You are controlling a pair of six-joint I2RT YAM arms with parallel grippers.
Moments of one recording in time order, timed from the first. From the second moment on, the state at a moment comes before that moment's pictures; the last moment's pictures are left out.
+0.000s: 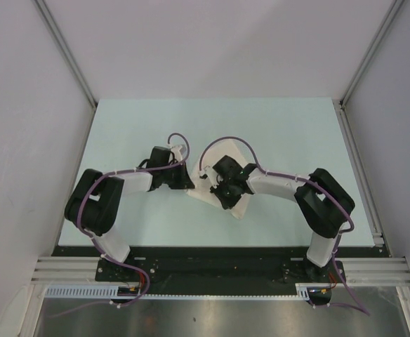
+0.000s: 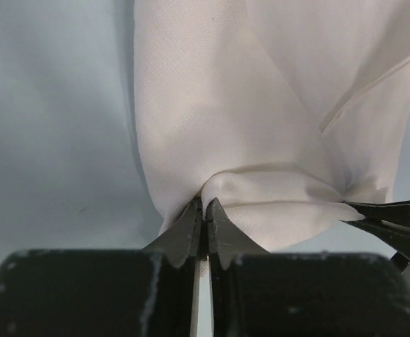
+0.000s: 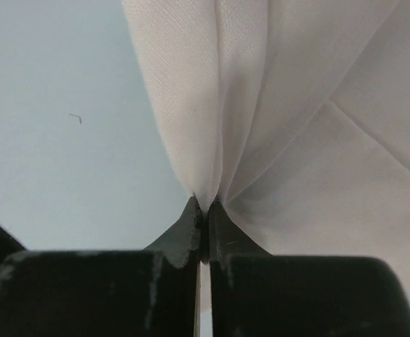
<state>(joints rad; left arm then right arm) -0.35 1.69 0.77 0.06 0.45 -0.35 0.86 1.78 1.10 -0.46 -0.09 -0.09</state>
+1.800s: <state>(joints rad) -0.30 1.68 0.64 0.30 0.55 -0.39 0.47 2.18 1.31 -0.70 -1.08 -0.05</state>
